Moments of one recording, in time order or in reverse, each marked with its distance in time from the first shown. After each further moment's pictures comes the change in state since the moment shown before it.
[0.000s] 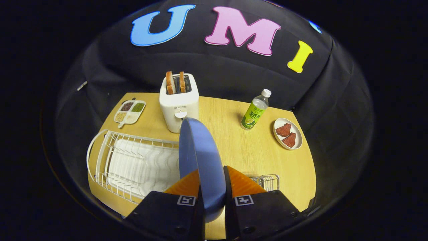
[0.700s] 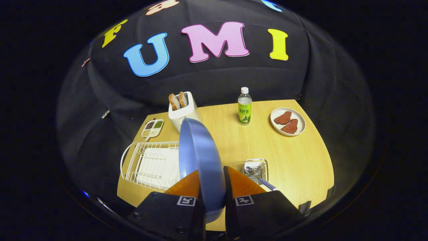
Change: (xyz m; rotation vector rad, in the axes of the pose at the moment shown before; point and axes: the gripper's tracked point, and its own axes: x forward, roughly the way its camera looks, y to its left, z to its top) arm -0.090 -0.097 -0.044 0.177 -0.046 0.226
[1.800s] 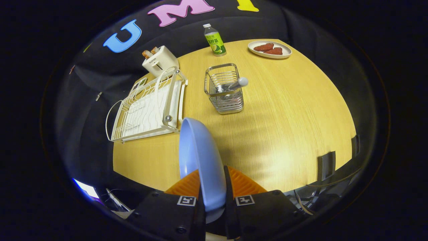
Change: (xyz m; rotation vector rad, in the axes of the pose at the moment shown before) arm 0.023 -0.080 -0.225 0.166 0.331 0.065
